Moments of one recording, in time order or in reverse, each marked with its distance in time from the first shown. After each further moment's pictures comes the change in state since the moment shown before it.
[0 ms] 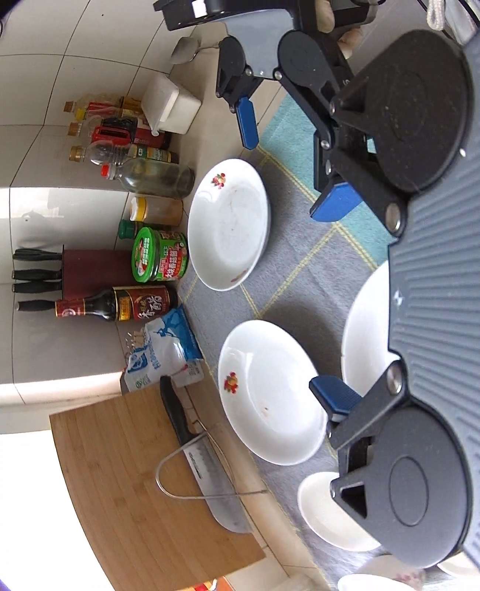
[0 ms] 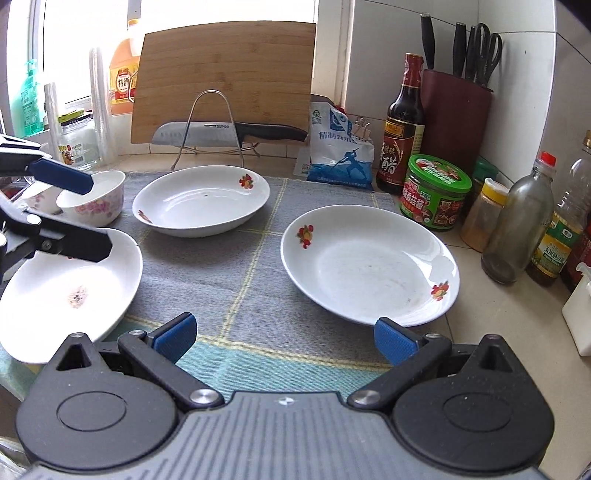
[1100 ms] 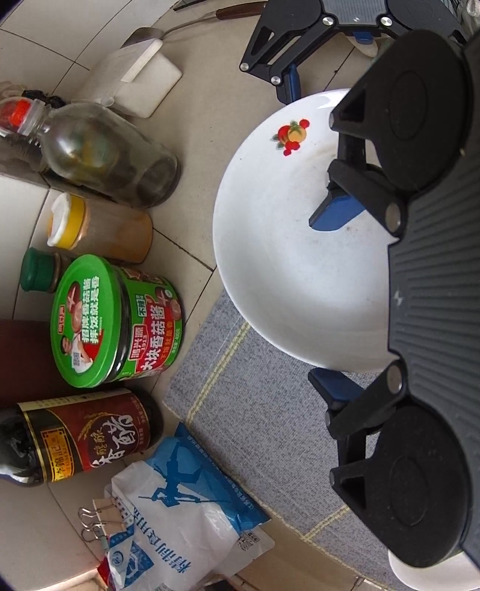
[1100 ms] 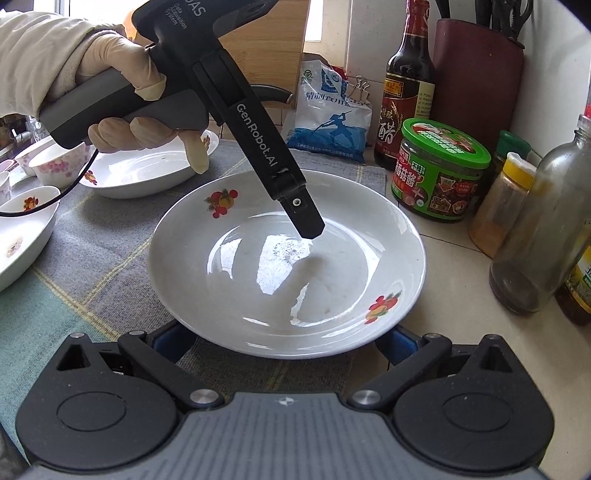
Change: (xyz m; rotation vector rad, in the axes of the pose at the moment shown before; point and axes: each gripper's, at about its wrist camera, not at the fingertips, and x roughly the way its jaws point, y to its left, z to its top) left arm 0.265 -0.043 0.151 0.170 0.377 -0.289; right arm 0.079 -0.118 0.001 -0.121 0.055 0.159
